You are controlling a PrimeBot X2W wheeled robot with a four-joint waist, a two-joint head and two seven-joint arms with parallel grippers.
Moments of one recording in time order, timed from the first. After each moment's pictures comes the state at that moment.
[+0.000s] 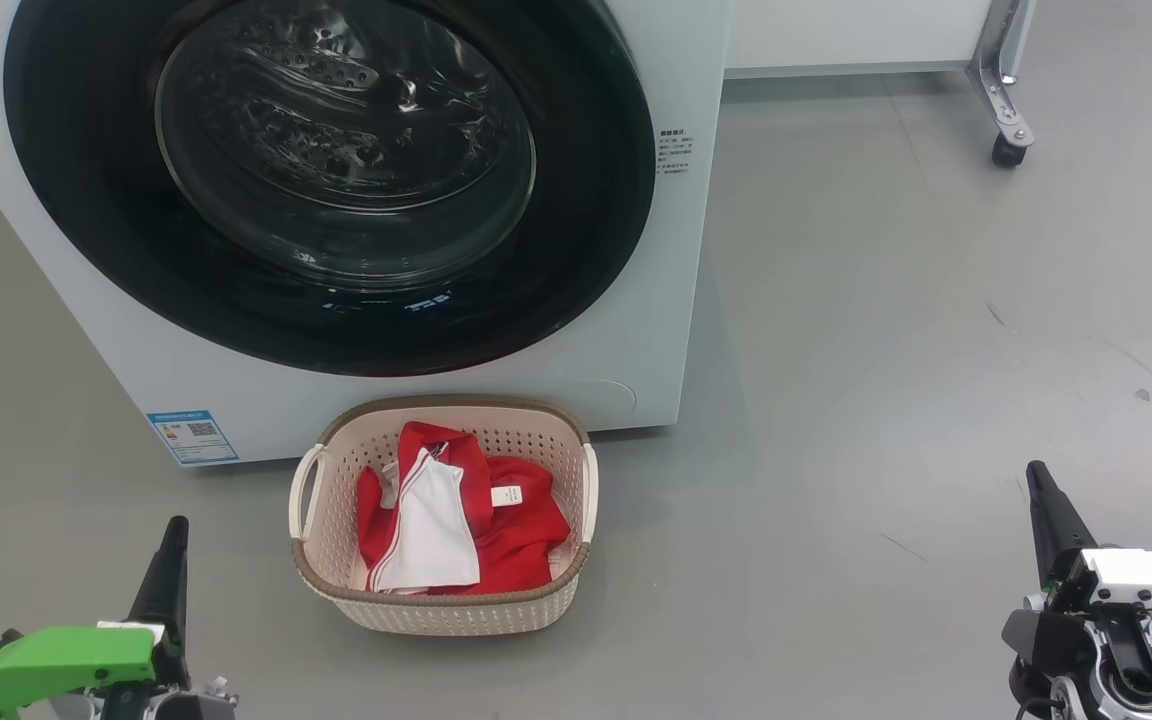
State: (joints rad) left arm -0.05 0.07 0.03 0.28 -1.65 -0.12 0.07; right arm -0.06 -0.04 -0.13 0.28 1.61 0.12 0.10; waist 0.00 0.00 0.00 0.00
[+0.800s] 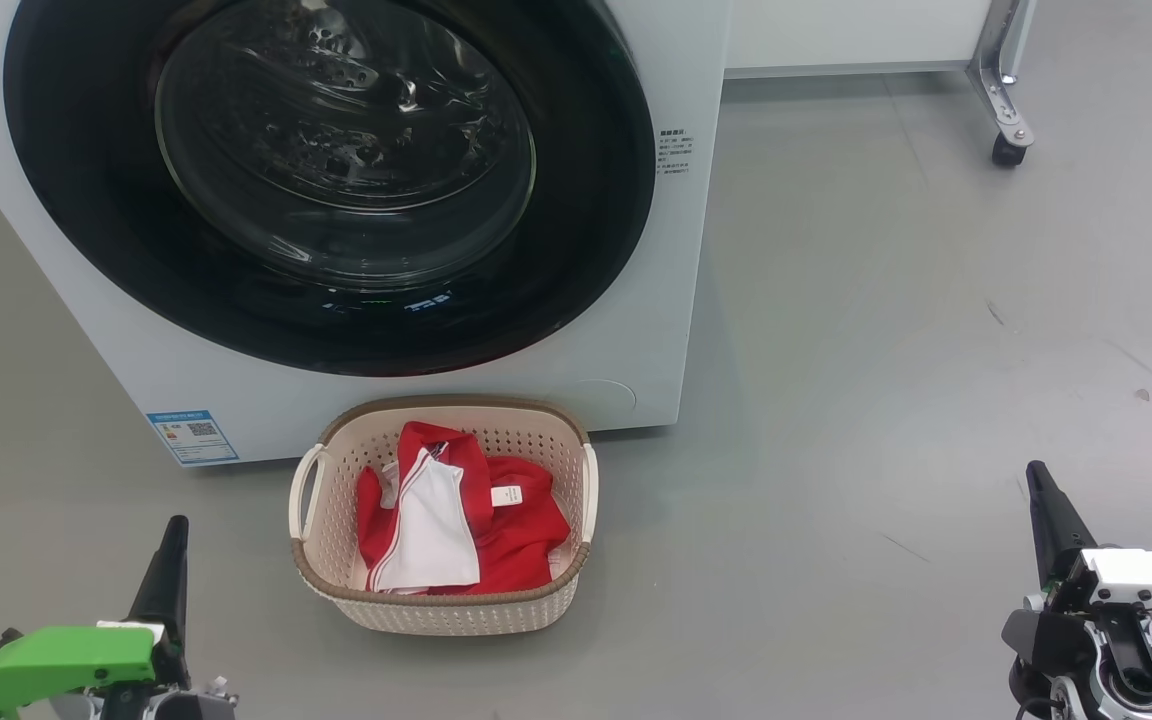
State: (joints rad) left arm -0.05 0.07 0.03 0.28 -1.65 -0.12 0.07; right arm -0.06 -0.04 -0.13 0.28 1.61 0.12 0.10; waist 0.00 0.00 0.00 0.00
